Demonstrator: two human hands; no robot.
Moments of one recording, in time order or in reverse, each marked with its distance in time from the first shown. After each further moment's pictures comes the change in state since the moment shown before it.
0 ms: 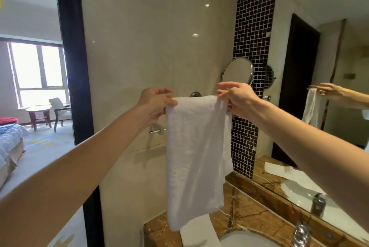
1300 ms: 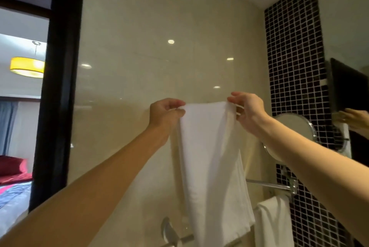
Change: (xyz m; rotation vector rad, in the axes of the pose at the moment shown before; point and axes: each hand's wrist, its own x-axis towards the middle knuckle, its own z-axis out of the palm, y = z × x) left_hand 0.245 0.060 -0.003 0.079 0.186 0.534; right_hand 0.261 -0.072 0.075 0.392 0.052 -0.274
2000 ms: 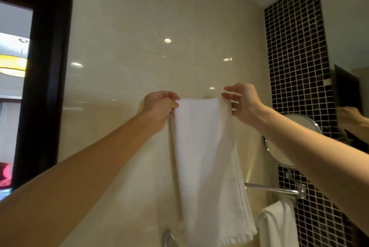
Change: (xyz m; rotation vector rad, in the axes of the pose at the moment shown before) left_hand 0.047 -0.002 -0.013 -0.107 -0.053 -0.188; right_hand 0.031 0.004 0.023 -0.058 -0.068 0.058
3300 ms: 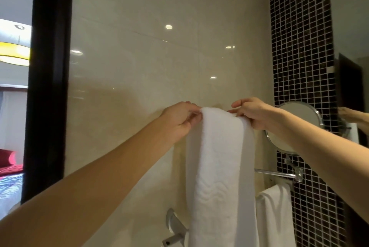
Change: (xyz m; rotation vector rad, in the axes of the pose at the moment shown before) left_hand -0.065 -0.010 0.025 -0.493 -0.126 -0.429; right_hand -0.015 0.036 -0.034 -0.462 -0.077 0.133
